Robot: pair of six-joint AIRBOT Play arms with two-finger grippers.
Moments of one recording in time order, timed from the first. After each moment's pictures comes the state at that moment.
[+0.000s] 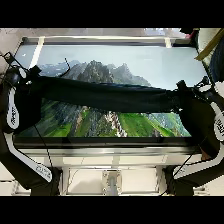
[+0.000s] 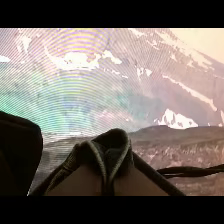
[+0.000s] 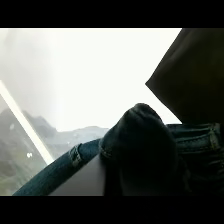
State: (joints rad) left arm 0.28 -1.91 1.72 1.64 -0.56 -2.00; right arm -0.40 -1.67 1.21 -0.95 0.58 1.67
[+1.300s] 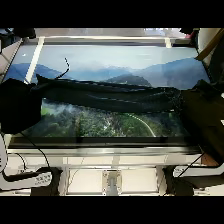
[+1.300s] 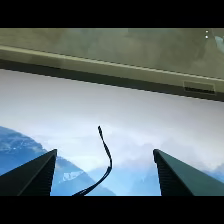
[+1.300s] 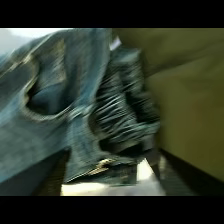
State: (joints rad) left arm 0.01 -1.38 1.78 1.64 -0.75 -1.67; right arm -0.57 -1.55 1.45 -1.14 1.31 1.41
